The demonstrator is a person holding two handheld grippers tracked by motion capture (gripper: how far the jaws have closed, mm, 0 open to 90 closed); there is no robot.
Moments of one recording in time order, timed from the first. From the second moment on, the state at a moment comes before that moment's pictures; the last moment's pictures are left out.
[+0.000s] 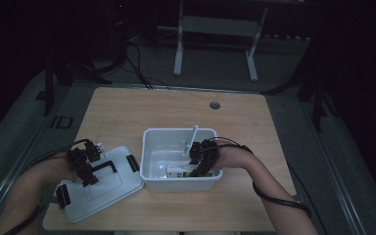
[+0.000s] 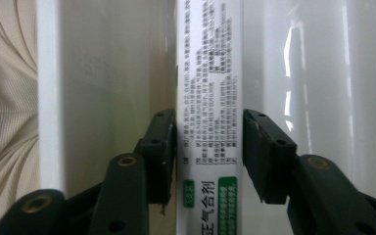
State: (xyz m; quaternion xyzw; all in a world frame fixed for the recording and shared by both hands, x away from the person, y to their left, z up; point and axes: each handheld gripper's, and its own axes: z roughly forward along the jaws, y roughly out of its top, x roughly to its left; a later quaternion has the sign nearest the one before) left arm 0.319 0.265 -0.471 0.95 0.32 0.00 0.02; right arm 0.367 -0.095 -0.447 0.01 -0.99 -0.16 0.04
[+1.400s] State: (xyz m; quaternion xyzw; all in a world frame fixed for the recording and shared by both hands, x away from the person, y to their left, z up) left arm 0.320 0.261 -0.470 0.95 0.31 0.00 0.02; right arm 0.376 -0.189 -0.401 -0.13 -0.93 -0.35 -0.01
